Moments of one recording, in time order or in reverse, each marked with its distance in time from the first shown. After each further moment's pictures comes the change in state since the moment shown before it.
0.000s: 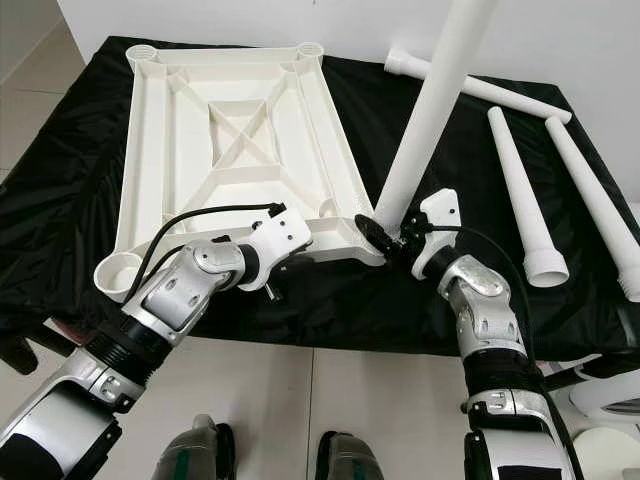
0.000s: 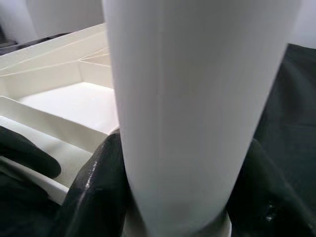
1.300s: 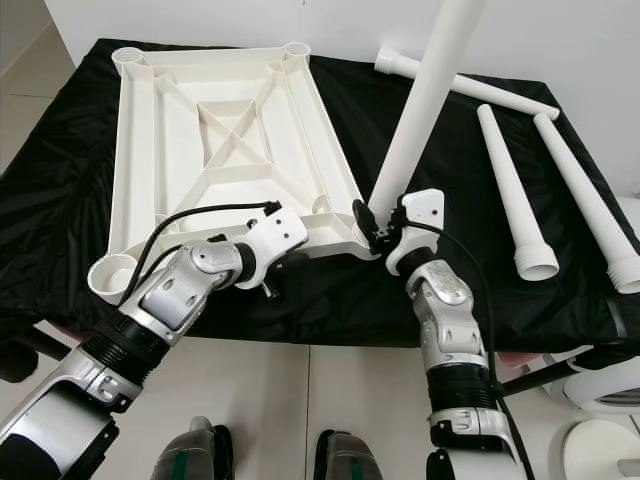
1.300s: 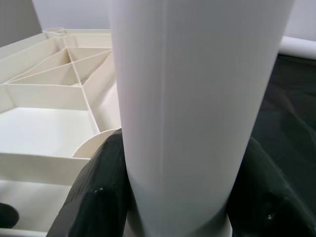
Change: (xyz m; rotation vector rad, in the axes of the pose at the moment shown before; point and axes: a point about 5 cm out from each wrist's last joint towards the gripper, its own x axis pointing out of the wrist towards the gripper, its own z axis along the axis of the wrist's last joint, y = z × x) left arm -0.002 0.002 -0.003 0.002 0.010 0.007; right arm 0.019 0.031 0.000 0.053 -0.054 -0.324
